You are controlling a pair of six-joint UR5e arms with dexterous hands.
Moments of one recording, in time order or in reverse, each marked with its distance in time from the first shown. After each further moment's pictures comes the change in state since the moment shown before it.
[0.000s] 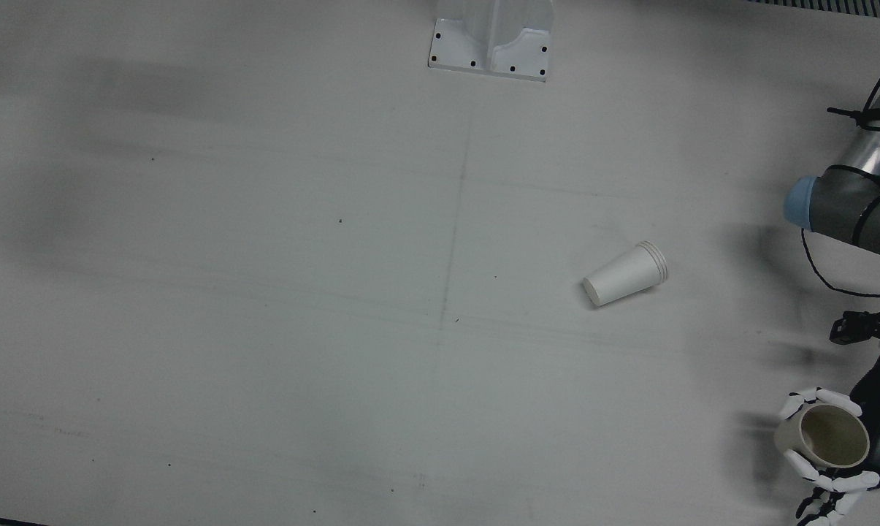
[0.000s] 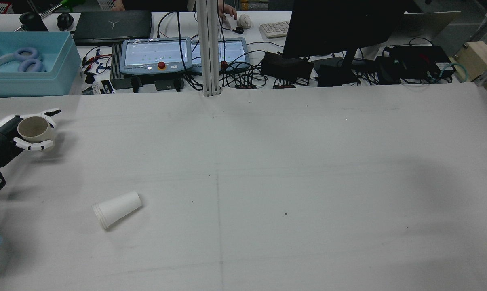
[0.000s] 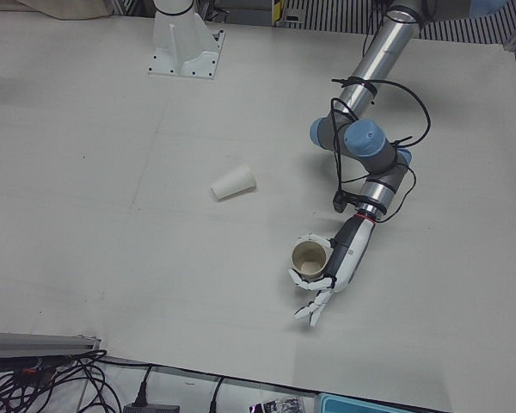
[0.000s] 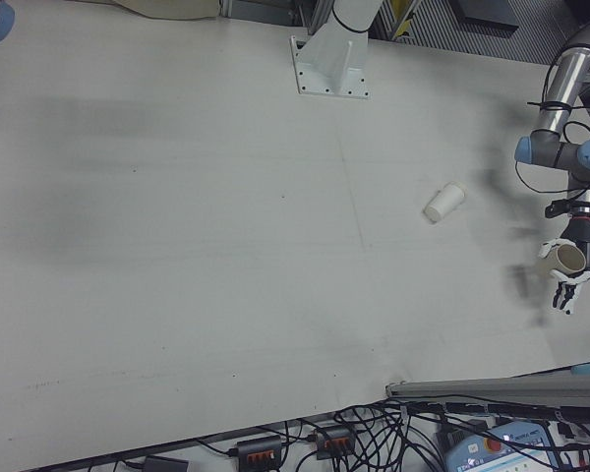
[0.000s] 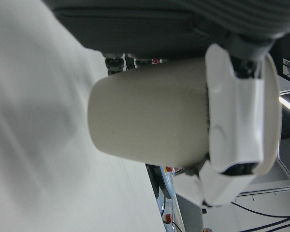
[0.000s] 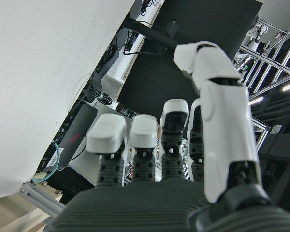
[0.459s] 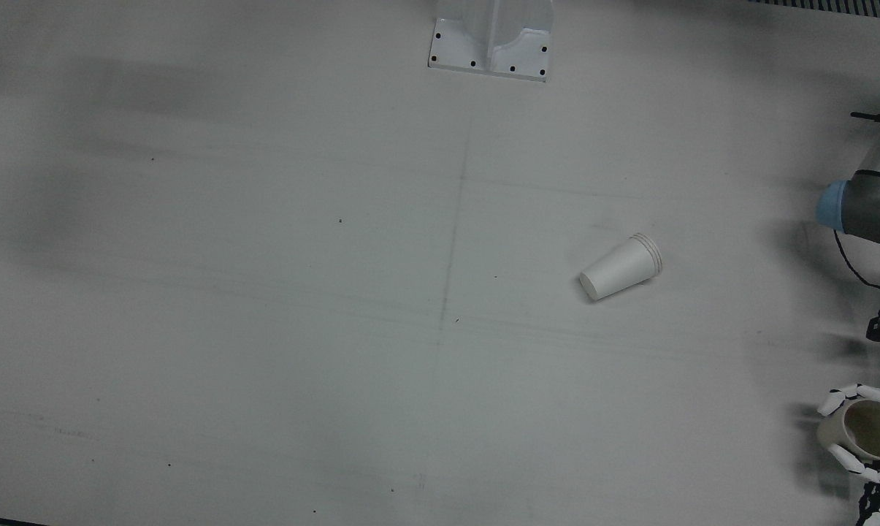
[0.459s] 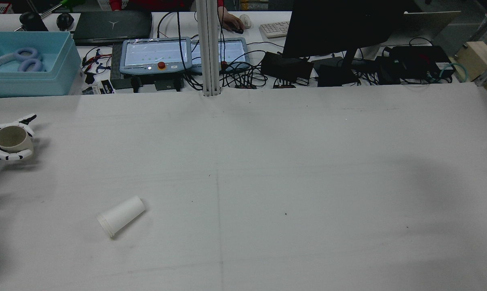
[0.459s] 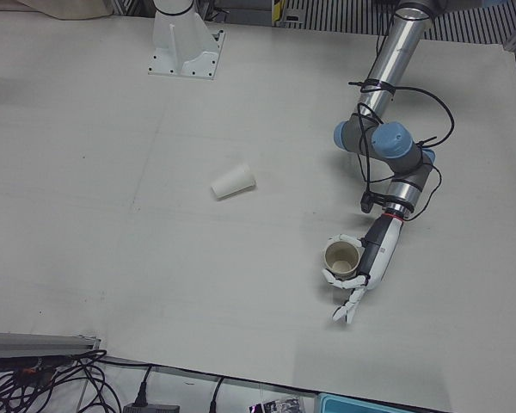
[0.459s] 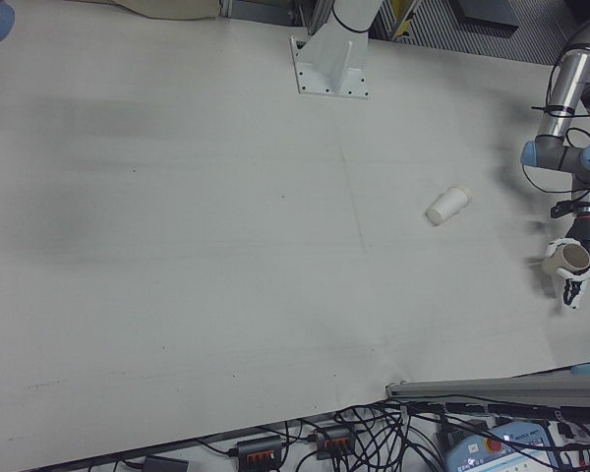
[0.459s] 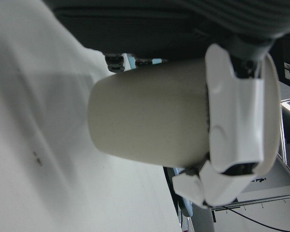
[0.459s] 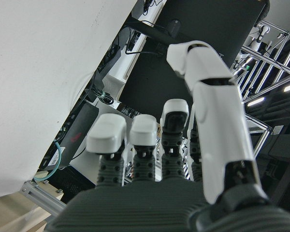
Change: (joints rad) left arm -0.026 0.067 0.052 -0.099 -0.001 0.038; right arm -0.001 0.001 0.000 -0.001 0.000 -0.002
